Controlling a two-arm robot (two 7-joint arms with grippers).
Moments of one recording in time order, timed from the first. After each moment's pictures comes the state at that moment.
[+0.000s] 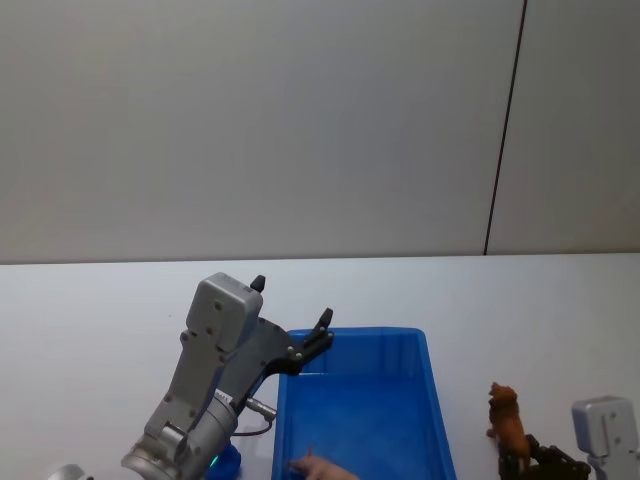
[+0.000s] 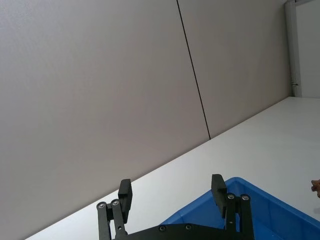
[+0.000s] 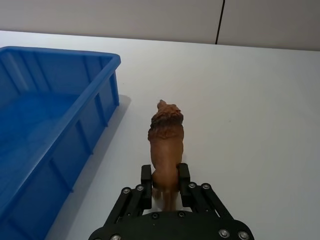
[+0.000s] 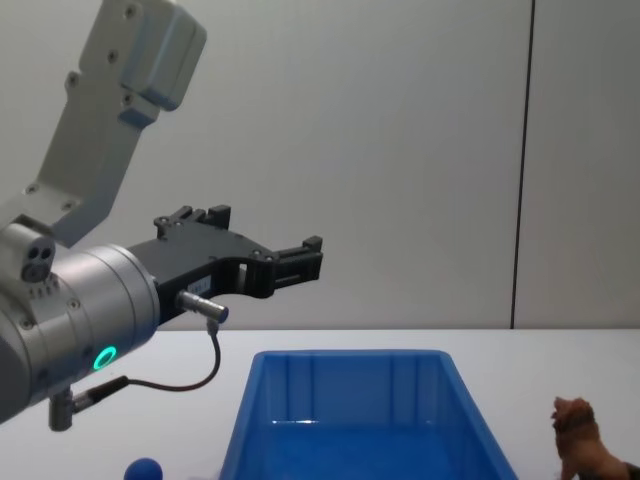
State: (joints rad) left arm -0.24 0.38 0.45 -1.63 -0.20 0.01 -0.01; right arm -0.08 0.21 -0.26 -1.60 0.18 0.17 -0.05
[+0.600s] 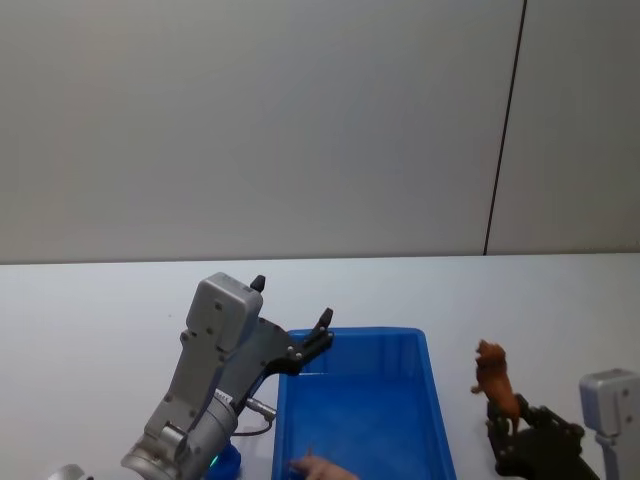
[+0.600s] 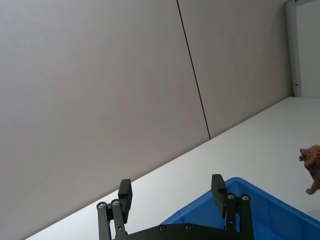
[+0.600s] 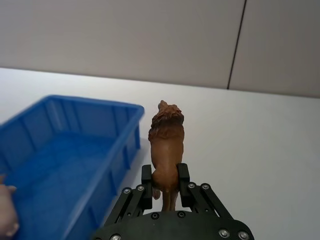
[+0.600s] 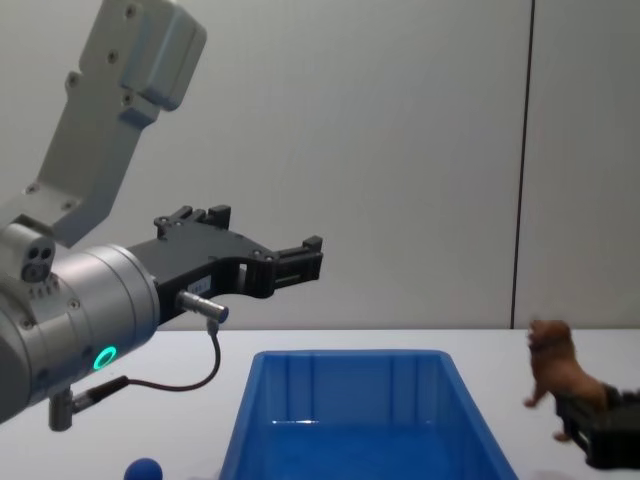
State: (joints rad) left arm -0.24 0.38 0.45 -1.63 -0.20 0.01 -0.01; right arm -0.08 0.22 -0.25 -1.67 0.17 0.09 0.01
